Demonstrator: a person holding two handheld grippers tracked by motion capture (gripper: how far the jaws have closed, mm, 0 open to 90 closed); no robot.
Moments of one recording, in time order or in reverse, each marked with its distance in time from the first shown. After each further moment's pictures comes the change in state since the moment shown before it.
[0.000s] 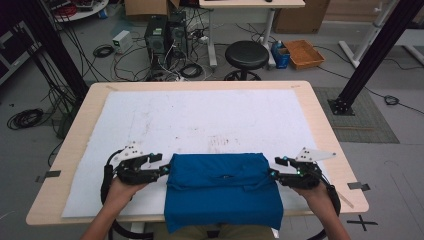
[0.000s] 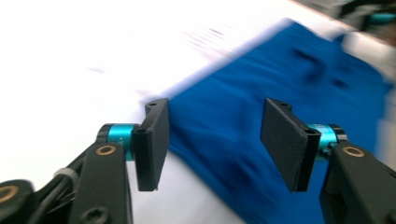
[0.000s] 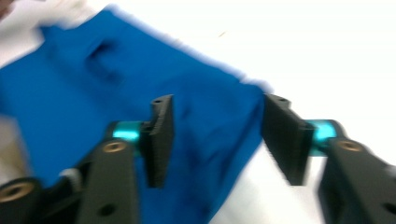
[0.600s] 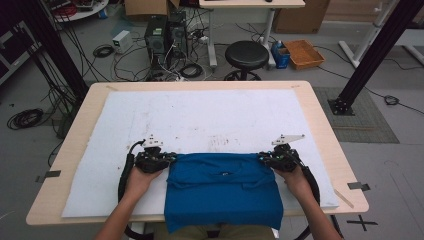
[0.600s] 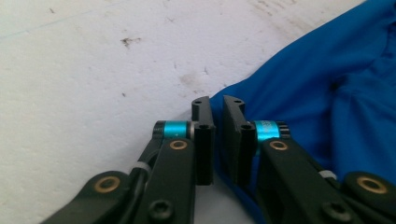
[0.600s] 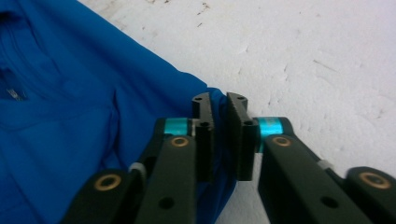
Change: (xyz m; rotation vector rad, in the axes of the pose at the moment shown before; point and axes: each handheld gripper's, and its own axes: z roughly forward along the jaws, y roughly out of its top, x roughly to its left) left arm 0.008 0.004 0.060 0.184 0.138 -0.005; right arm -0.019 0.018 0.069 0.212 -0.097 0.040
